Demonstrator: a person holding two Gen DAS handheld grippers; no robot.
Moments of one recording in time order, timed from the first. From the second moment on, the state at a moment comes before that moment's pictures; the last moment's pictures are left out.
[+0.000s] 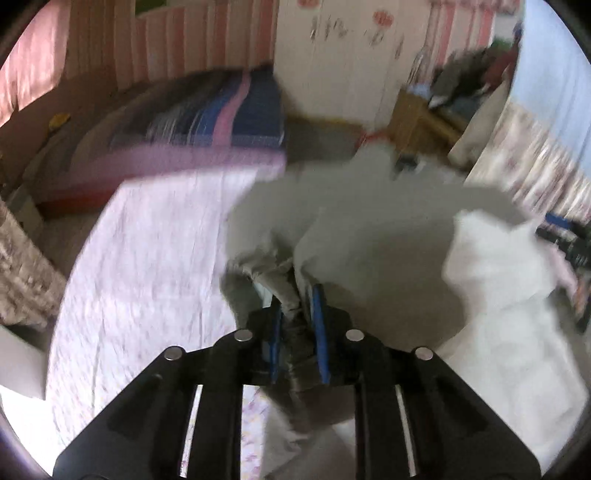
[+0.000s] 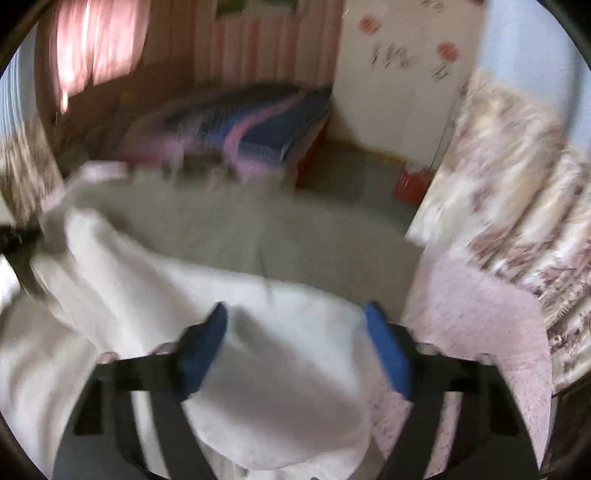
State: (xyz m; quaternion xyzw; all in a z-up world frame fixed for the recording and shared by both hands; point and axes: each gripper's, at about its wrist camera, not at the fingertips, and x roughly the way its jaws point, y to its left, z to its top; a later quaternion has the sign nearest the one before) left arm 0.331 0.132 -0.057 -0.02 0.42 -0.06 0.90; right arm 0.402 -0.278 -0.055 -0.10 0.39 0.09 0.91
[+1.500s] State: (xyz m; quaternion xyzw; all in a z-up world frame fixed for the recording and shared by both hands) left arm 0.396 0.125 -0.039 0.02 0.46 -0.01 0.89; right arm 0.424 -0.290 -0.026 0.00 0.41 0.15 0.90
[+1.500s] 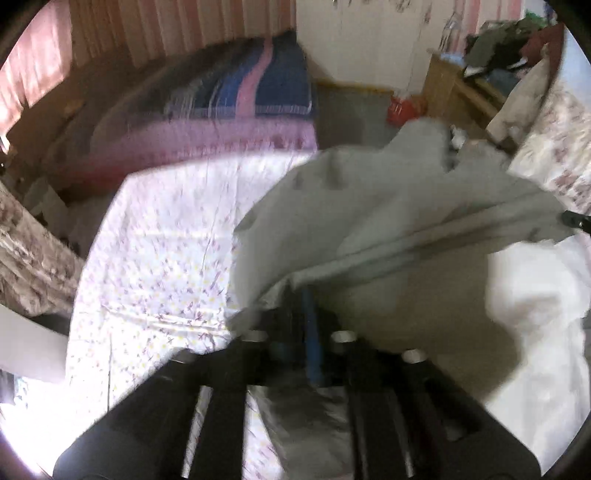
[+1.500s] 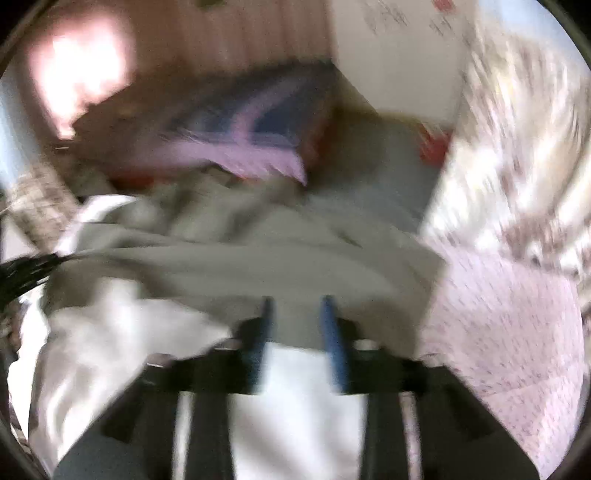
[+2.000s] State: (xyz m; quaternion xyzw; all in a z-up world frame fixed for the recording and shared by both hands) left arm 0.350 0.049 -0.085 0.16 0.45 -0.03 0.88; right arm 0.339 -0.167 -0.089 -0.30 0.37 0.22 0.85
